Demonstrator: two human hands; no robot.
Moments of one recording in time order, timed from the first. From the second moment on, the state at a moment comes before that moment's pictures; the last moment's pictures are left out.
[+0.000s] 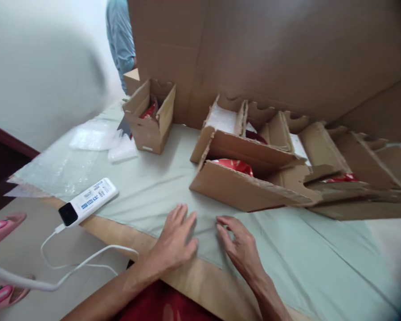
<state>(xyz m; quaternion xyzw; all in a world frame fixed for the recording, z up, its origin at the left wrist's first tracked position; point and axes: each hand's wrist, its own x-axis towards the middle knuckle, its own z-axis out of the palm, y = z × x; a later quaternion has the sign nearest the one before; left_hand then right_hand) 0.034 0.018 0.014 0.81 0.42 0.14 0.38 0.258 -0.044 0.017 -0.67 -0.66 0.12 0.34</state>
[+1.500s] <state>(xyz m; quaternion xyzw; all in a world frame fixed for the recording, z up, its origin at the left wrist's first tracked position) 0.013 0.004 -0.025 0.87 0.31 0.33 0.19 0.299 -0.150 0.030 -0.71 -0.17 0.19 0.66</state>
